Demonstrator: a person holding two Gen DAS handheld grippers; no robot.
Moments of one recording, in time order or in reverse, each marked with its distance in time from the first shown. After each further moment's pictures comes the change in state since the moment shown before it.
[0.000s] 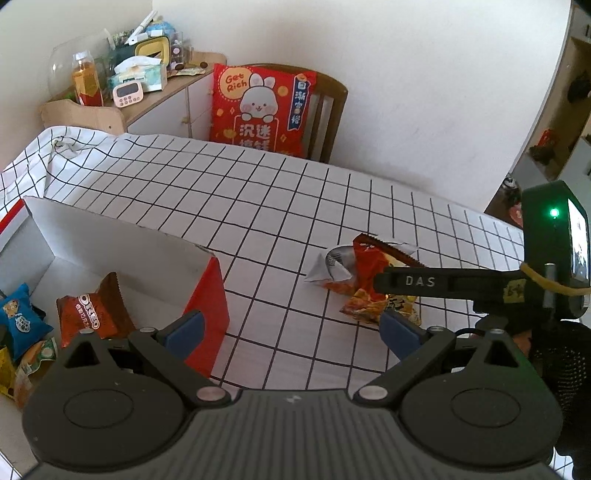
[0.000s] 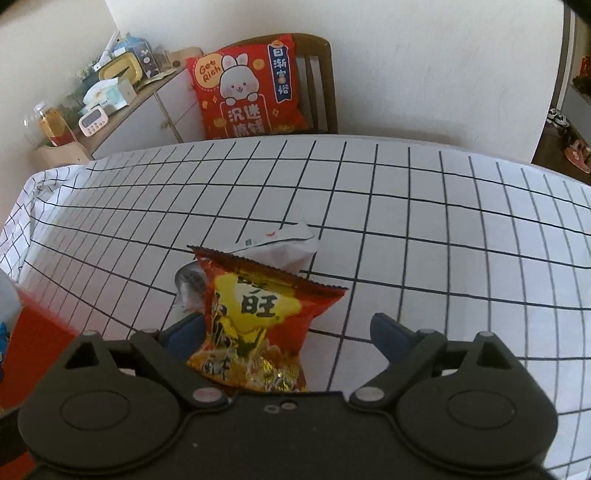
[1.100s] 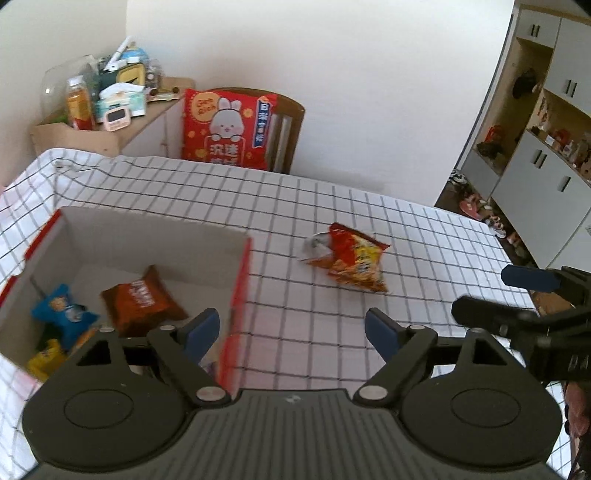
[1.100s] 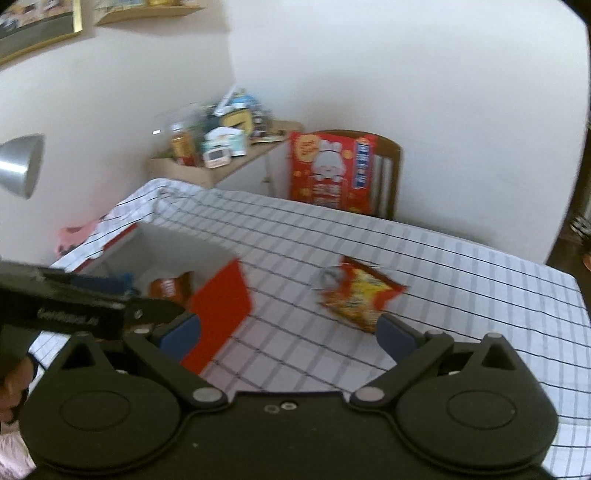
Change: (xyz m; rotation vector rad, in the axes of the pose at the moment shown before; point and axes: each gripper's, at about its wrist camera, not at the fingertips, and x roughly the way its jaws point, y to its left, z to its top) left arm -0.107 0.050 -0.032 0.085 -0.054 -0.158; right arm -0.207 0.066 -0.094 -0.214 -0.271 0.083
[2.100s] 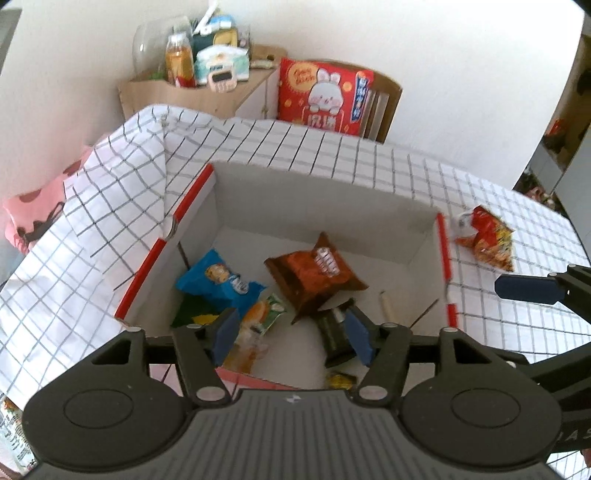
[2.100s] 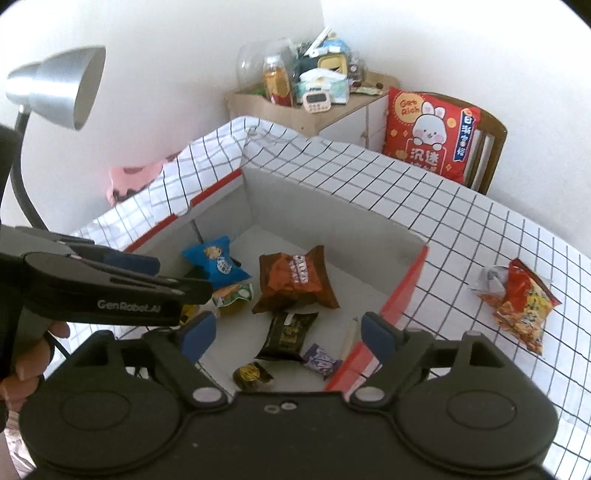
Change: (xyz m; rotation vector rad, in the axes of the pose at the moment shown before) left arm -0.024 0.158 -0.010 -0.062 0.083 0.186; right arm 0.086 0.172 0.012 -0.147 0.165 0.172
